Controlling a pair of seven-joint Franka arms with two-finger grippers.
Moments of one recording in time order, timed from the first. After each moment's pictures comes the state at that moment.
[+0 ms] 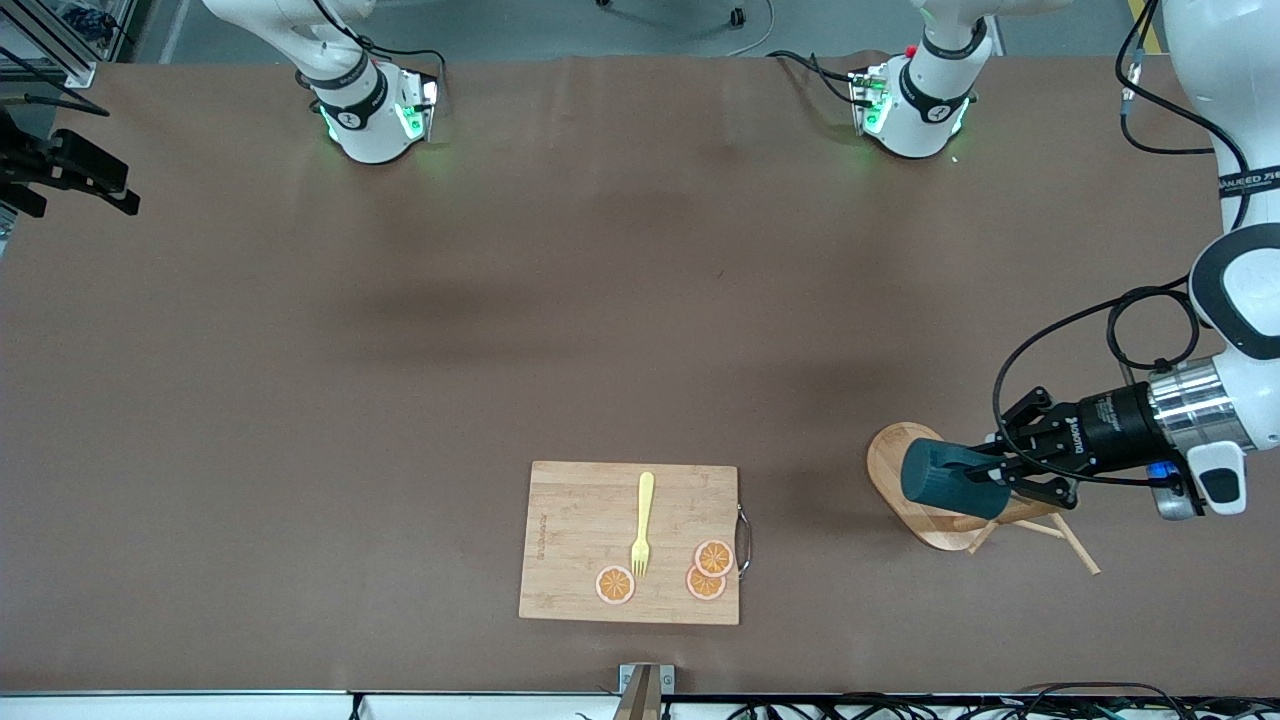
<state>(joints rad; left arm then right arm) -0.01 0.49 0.02 -1.36 -0.78 1.87 -1.03 0.02 -0.09 -0.05 -1.54 0.00 1.40 -0.05</state>
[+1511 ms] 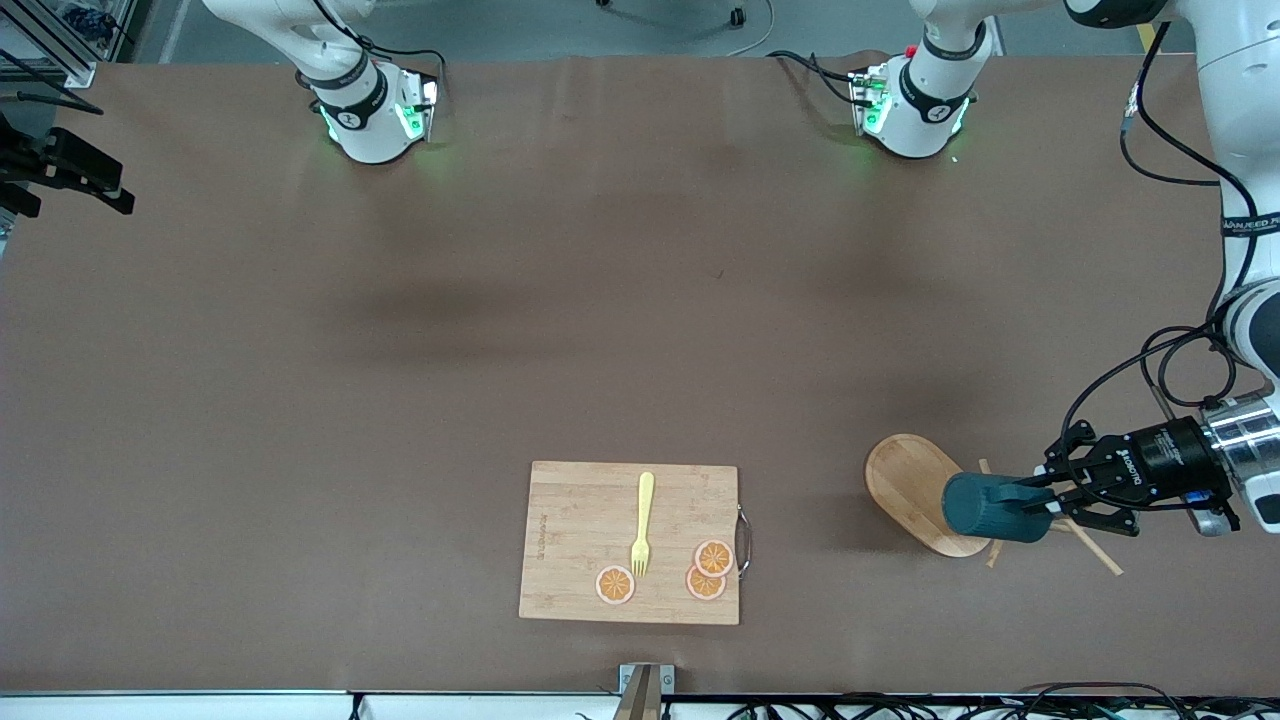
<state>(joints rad) 0.14 0.60 0.02 -1.36 -0.99 1.86 -0.90 0.02 -0.09 -0.06 -1.54 0.00 1.40 -0.07</state>
